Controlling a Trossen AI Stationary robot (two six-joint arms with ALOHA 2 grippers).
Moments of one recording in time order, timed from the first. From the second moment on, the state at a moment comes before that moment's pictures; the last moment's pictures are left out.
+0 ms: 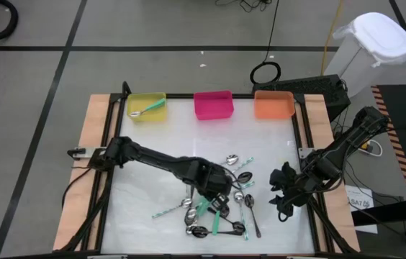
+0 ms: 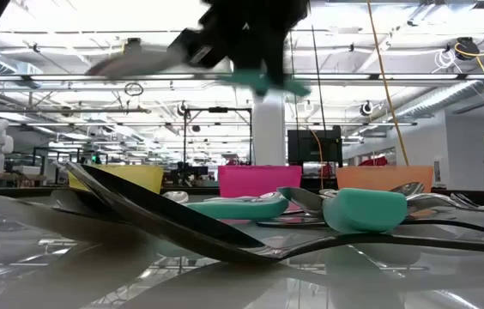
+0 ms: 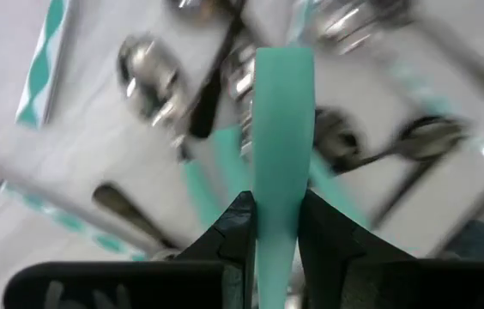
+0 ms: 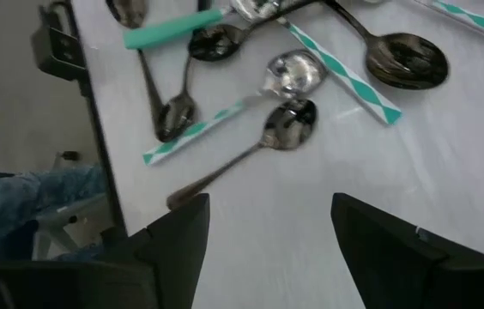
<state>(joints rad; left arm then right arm) -0.27 2.18 2.05 -1.11 0.03 -1.01 0.72 1.08 0.90 -0.87 0.16 1.09</state>
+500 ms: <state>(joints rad) -0.26 2.18 2.34 -1.08 0.02 -0.80 0.69 1.07 1.00 -0.59 0.23 0.97</state>
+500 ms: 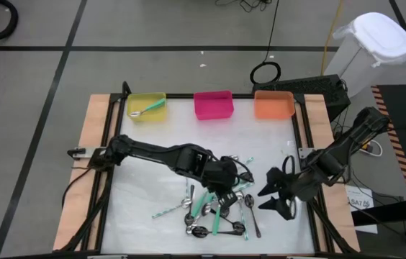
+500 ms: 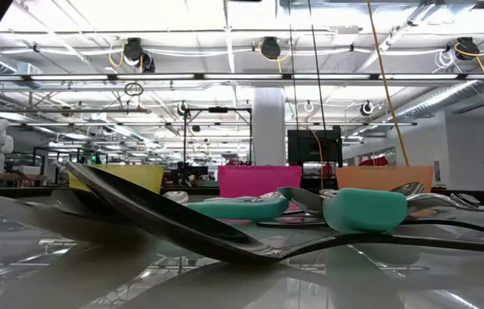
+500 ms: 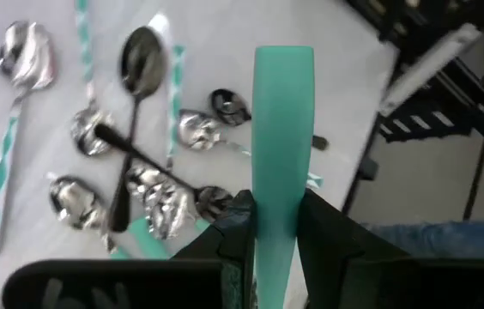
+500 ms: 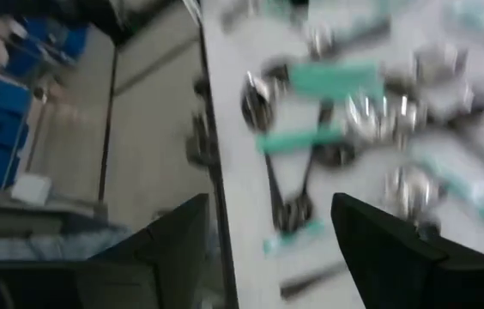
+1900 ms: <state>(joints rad) -0.28 2.18 2.35 -0.67 0.32 -0.82 0.70 1.15 1.21 -0.52 0.31 -0.10</state>
